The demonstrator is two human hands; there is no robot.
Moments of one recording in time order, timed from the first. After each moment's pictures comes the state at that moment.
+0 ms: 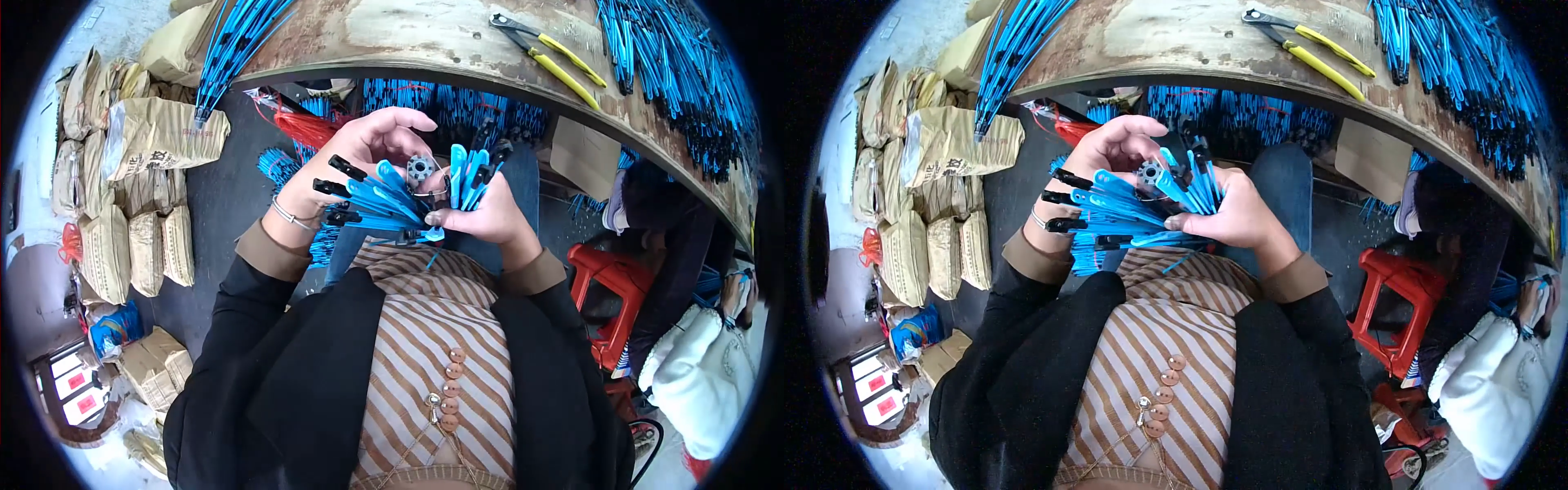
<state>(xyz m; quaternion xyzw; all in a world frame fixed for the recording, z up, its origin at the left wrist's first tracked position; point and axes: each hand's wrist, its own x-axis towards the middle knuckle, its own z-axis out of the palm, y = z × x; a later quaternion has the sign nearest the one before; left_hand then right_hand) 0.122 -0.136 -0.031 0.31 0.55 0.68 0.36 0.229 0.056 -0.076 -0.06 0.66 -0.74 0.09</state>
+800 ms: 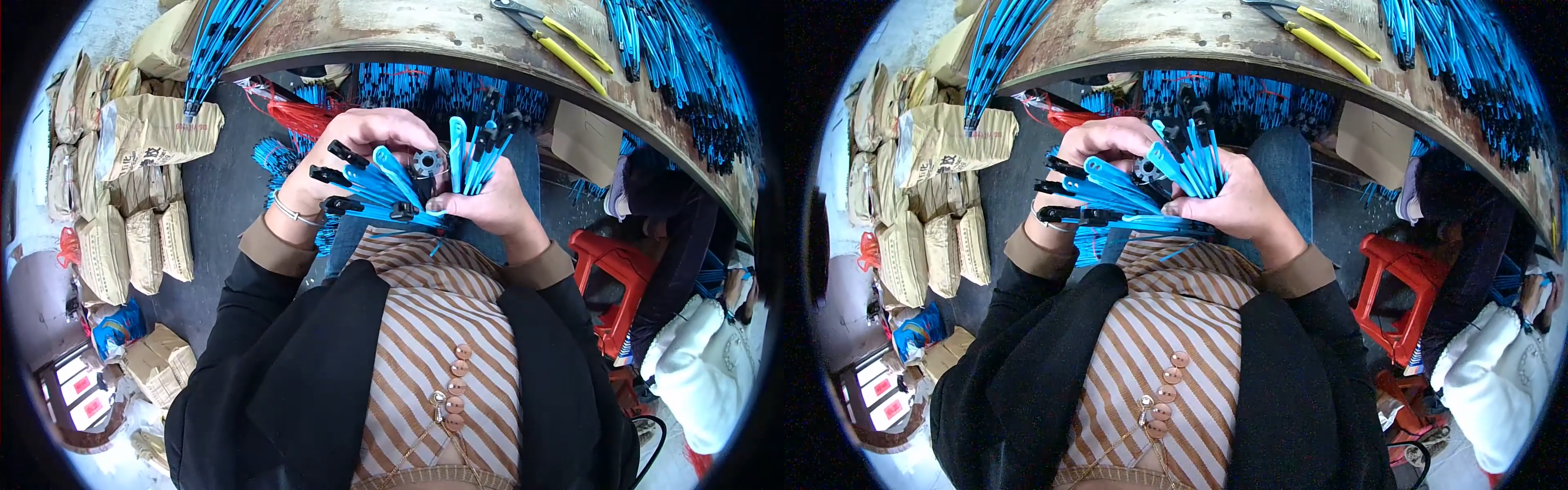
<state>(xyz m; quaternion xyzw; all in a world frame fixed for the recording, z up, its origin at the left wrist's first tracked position) 0.126 -0.135 -0.035 0.42 0.56 0.66 0.26 0.232 0.050 -0.075 -0.01 0.64 -0.77 0.06</state>
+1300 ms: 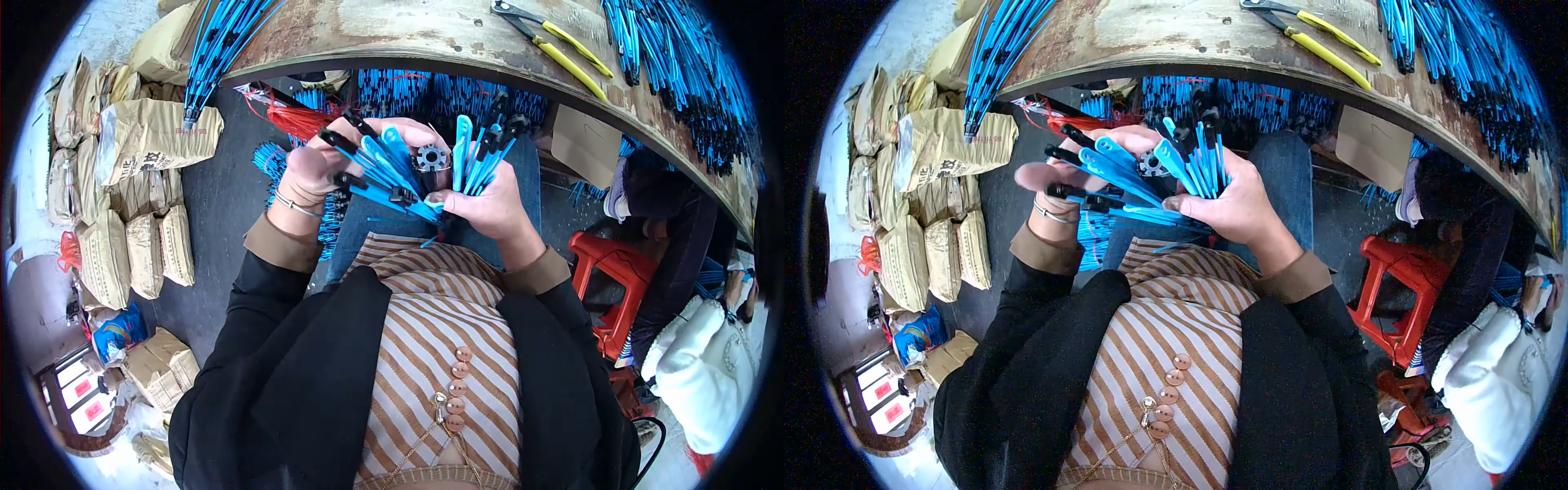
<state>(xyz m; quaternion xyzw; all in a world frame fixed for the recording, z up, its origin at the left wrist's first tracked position) 0.126 -0.131 -0.033 0.37 0.46 0.75 0.31 0.230 0.045 -0.080 0.01 0.66 -0.75 0.00</state>
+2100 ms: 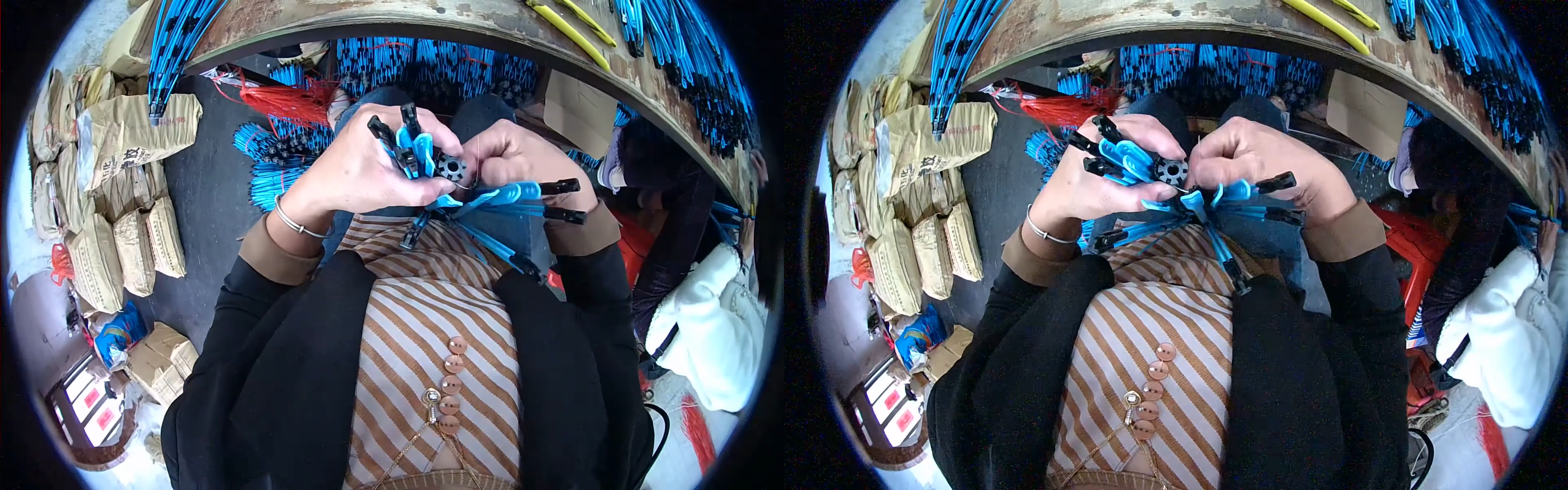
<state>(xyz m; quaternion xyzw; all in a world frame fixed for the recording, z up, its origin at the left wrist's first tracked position) 0.150 -0.107 -0.038 0.38 0.64 0.60 0.30 0.207 0.108 -0.061 -0.16 0.56 -0.77 0.26</state>
